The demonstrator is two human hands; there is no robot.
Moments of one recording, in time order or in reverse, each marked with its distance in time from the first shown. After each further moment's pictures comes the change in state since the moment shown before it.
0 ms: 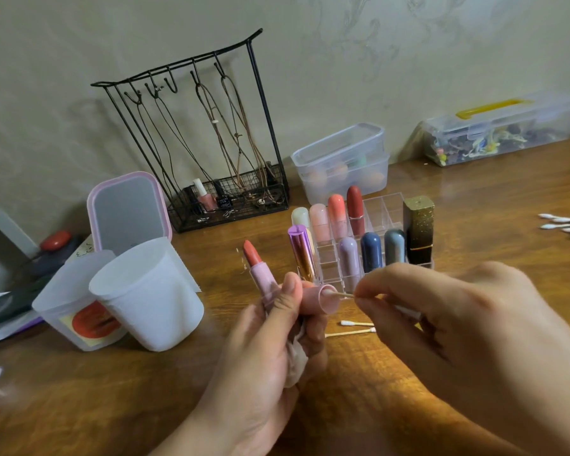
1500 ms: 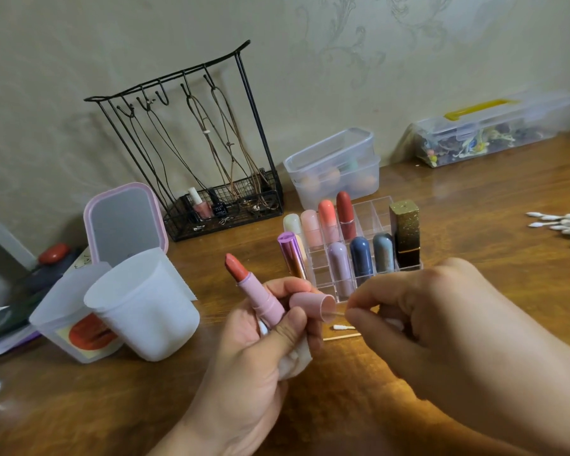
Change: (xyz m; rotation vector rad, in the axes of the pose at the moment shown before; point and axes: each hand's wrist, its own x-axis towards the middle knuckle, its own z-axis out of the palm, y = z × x) left_hand 0.007 -0.005 -0.011 0.065 -0.119 0.136; right_hand 0.004 0.002 0.000 0.193 -0.199 0.181
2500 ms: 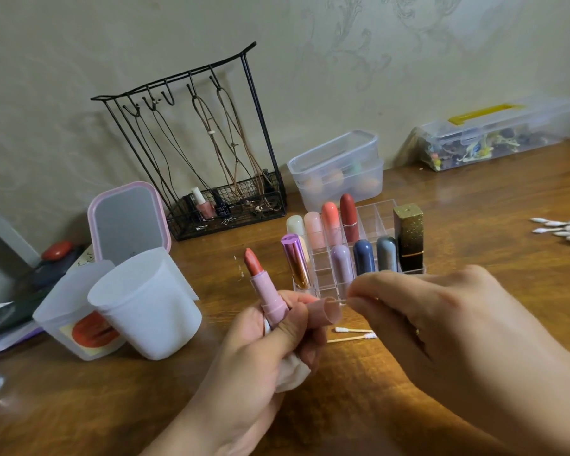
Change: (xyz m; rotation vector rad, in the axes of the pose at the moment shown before) left_hand -0.002 0.006 -0.001 0.054 -0.019 -0.146; right_hand 0.000 0.012 0.005 -0.200 0.214 -0.240
